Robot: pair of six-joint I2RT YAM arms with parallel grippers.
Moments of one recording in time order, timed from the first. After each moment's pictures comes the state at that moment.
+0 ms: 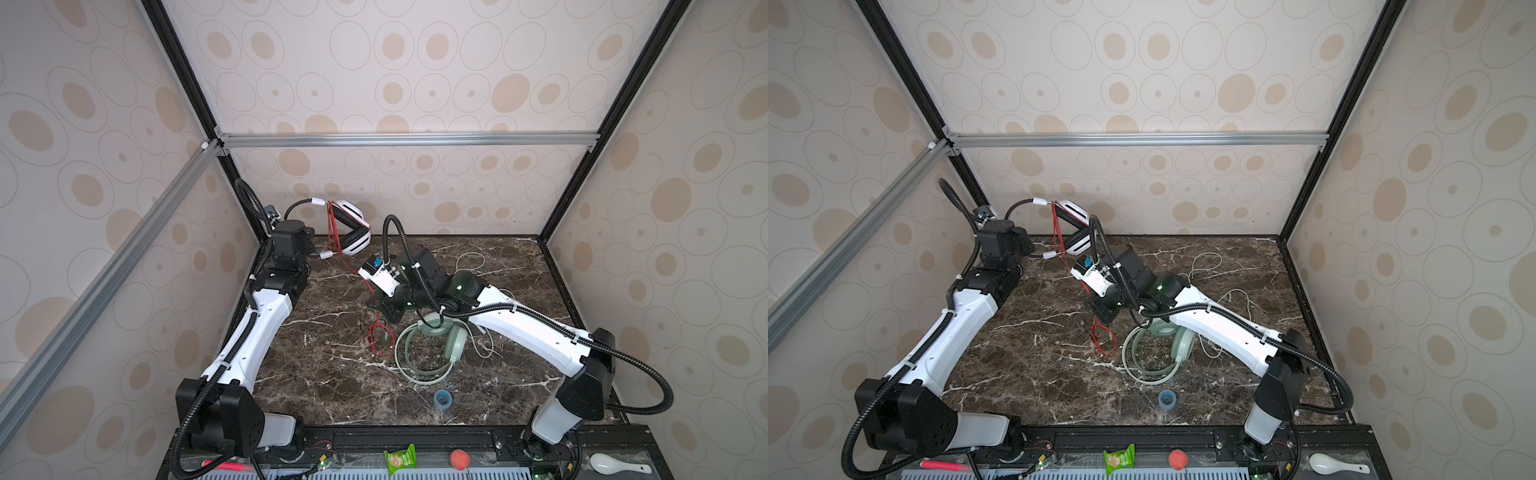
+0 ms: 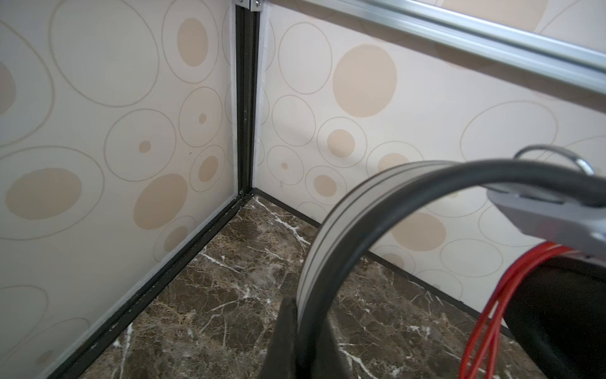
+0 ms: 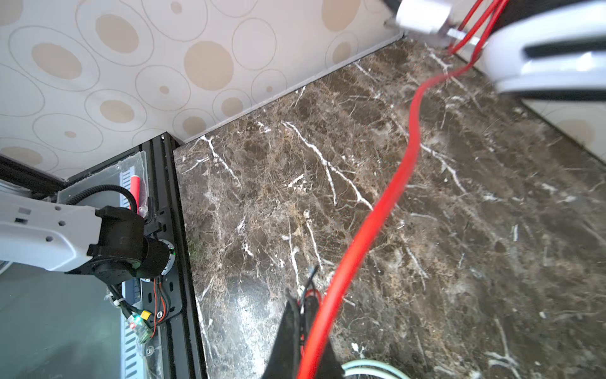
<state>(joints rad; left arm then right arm) -0.13 1.36 1.24 -0.20 -0.53 -0.38 0.92 1.66 1.66 -0.63 -0.27 -0.03</state>
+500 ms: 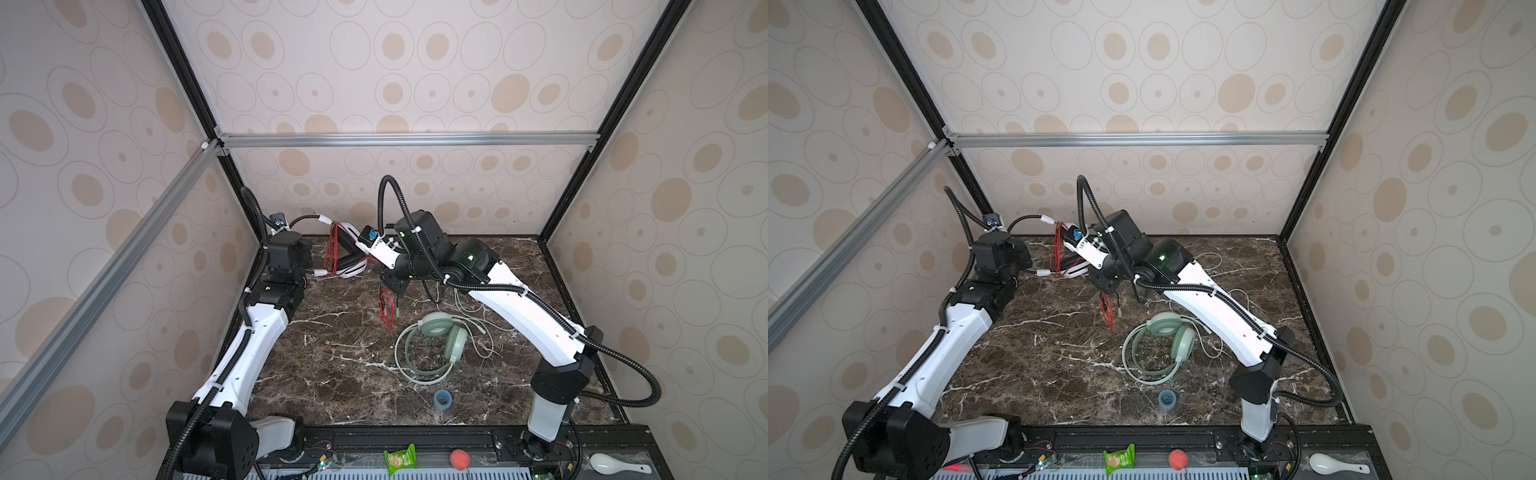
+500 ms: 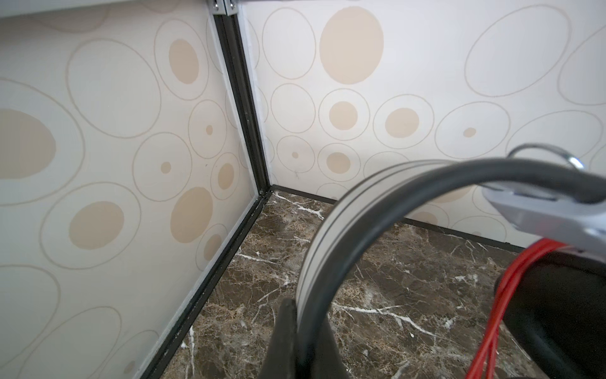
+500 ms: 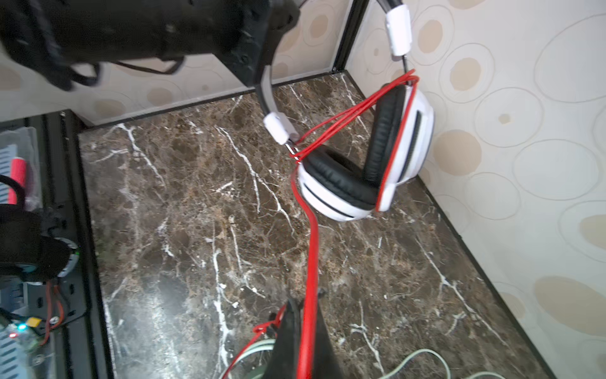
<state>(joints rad) -0.14 1.24 1.15 -0.25 -0.48 -0.13 0.91 1.86 2.23 -1.04 -0.01 -0.28</state>
